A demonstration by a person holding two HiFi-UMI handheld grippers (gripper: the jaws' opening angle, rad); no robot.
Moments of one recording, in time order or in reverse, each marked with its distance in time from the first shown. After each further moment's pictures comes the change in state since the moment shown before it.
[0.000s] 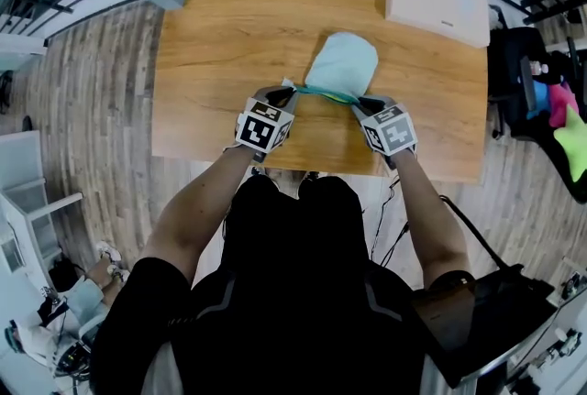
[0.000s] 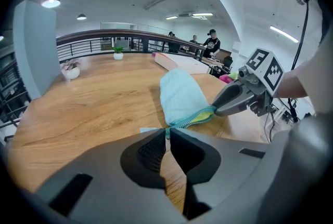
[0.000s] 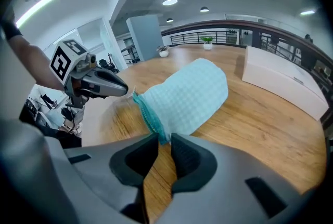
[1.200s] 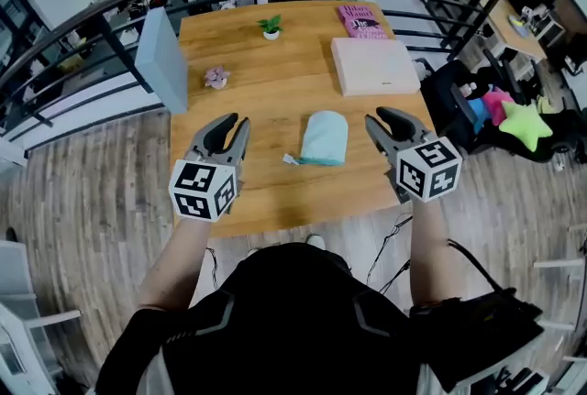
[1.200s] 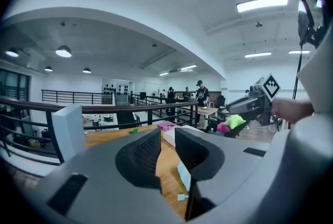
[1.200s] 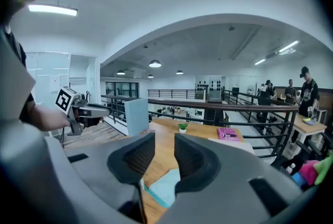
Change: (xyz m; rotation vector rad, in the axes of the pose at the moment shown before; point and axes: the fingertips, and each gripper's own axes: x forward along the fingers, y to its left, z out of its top) left arm -0.281 0.039 0.176 0.158 -0.611 0.010; right arm -0.278 0.079 0.192 0.021 -0.615 -0.359
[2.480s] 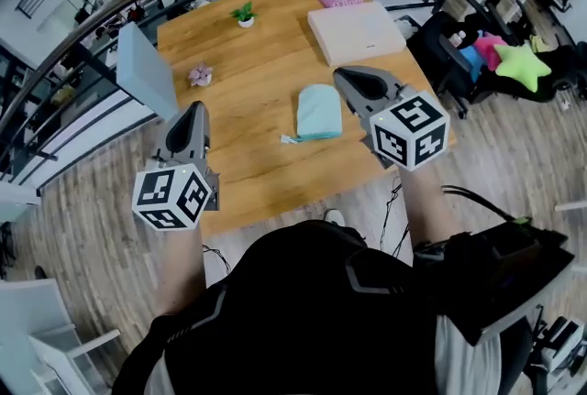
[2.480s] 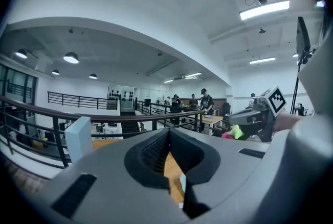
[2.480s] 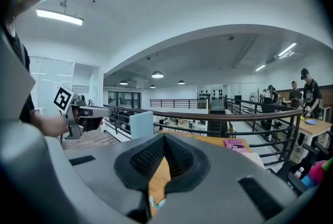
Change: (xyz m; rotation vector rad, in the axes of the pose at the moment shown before) left arm -0.037 0.013 0.061 -0.032 -0.094 0.048; right arm -0.001 0.040 0.051 0.000 -0.127 0.016
